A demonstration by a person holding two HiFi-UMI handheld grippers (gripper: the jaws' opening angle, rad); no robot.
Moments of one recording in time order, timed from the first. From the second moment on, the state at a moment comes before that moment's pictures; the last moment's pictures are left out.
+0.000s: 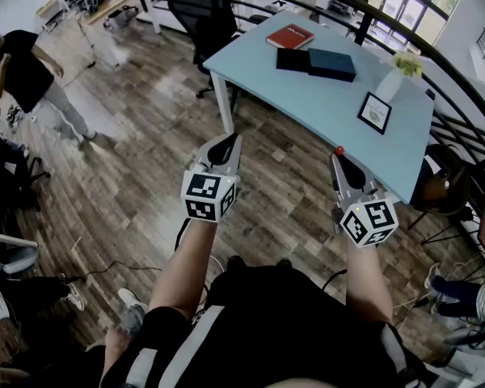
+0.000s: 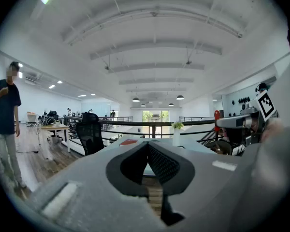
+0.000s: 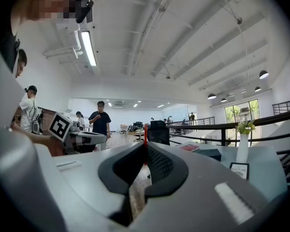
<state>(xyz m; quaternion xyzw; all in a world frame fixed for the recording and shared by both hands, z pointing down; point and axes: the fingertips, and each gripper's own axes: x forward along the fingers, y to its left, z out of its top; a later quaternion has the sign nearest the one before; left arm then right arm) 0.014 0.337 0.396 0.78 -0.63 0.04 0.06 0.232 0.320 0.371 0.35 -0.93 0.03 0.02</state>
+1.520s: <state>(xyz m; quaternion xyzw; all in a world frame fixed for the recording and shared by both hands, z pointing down) 0.131 0.342 0.434 0.78 -0.62 0.07 0.10 0.318 0.332 0.423 0.30 -0.94 0.13 0.01</state>
